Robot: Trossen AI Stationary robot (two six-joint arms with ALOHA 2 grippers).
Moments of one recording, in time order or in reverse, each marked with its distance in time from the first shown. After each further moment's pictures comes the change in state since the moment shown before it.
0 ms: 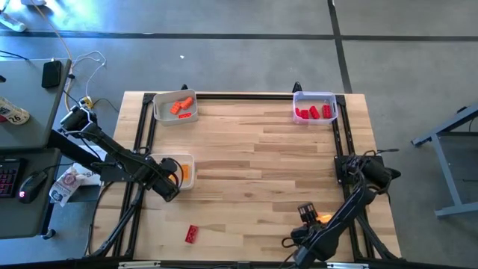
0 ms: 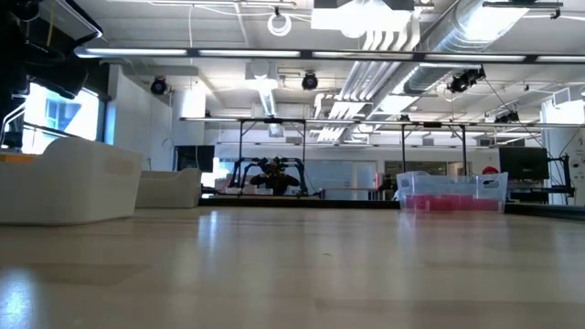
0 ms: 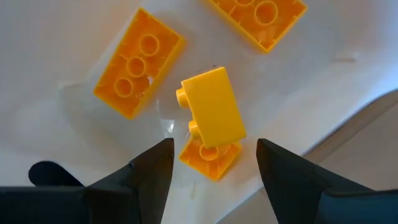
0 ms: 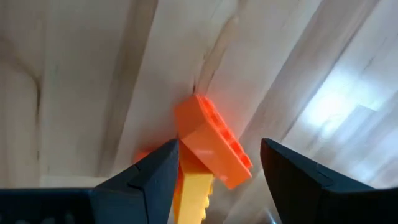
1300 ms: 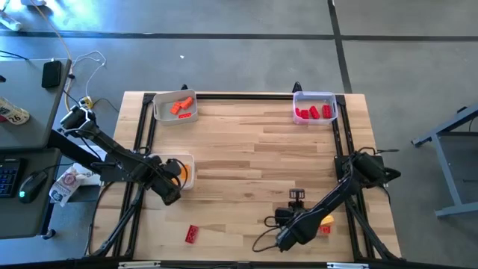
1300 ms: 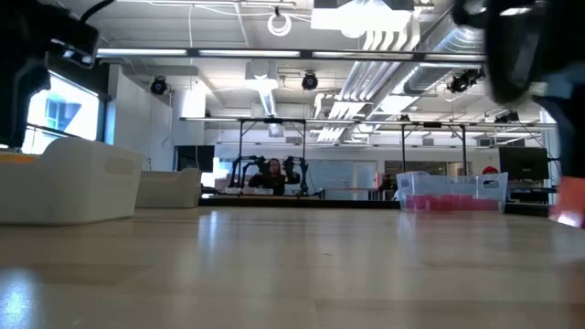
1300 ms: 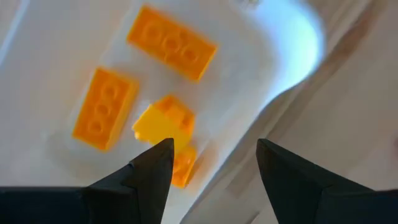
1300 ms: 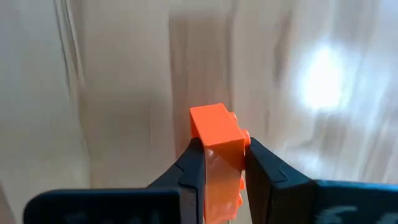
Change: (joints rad) left arm -0.001 -0.005 0.116 0.000 -0.044 0.179; right arm -0.179 -0.001 -0.055 0.122 0.218 0.229
